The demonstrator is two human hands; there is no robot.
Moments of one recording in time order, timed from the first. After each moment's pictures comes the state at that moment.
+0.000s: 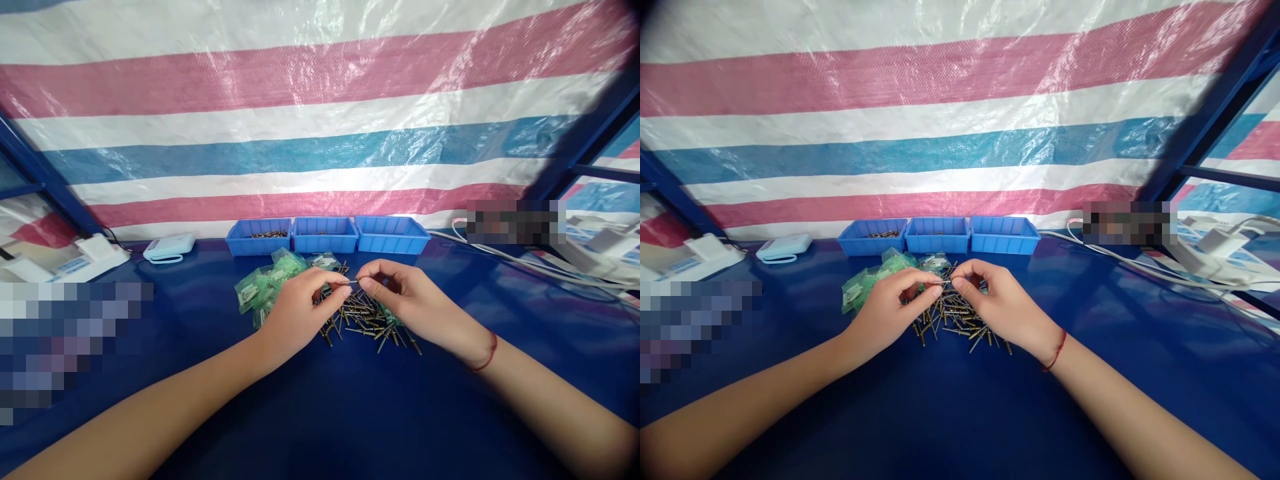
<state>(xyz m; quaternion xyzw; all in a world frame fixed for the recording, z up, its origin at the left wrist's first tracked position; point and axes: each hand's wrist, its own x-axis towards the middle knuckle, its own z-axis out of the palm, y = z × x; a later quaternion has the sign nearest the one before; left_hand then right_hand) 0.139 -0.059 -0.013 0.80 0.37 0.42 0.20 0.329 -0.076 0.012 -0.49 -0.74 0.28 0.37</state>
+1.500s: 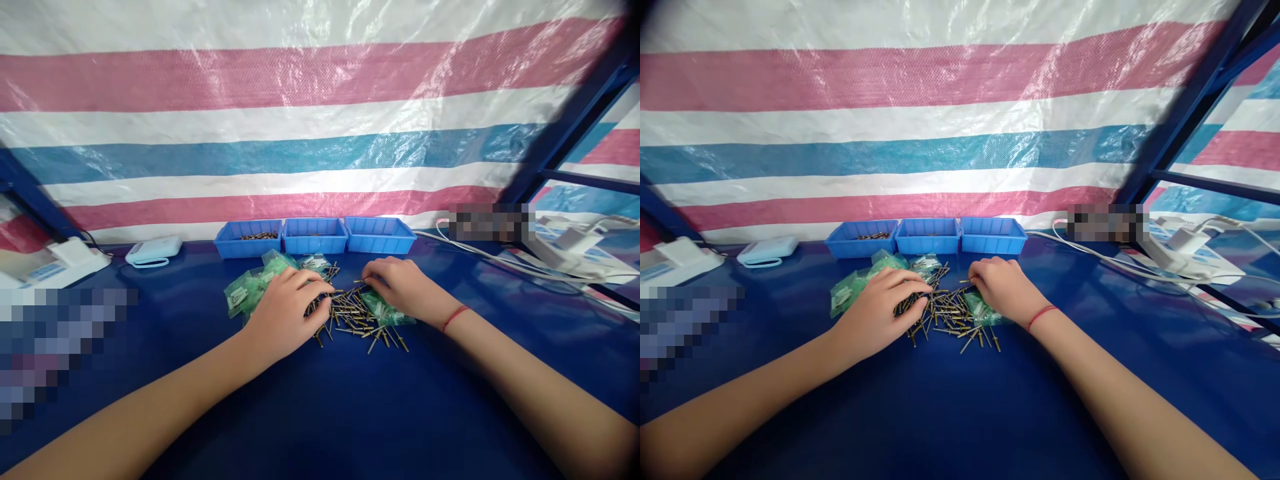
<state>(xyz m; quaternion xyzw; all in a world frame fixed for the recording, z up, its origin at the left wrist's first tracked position) 0.131 -0.056 -0.016 0.89 0.34 0.32 0.01 0.370 -0.039 -0.010 -0.57 -0.82 -0.02 0.11</state>
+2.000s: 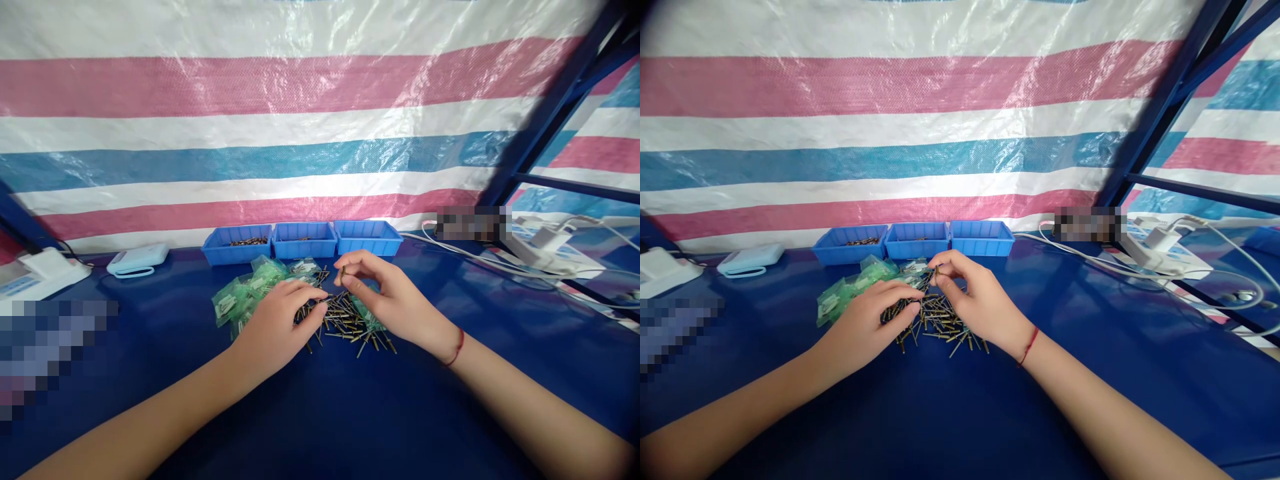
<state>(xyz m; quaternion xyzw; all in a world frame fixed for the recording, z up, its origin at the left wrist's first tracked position) 0.138 -0.064 -0.010 0.85 0.37 0.32 0.16 0.336 -0.075 0.010 -0.44 -0.75 0.24 0.44</state>
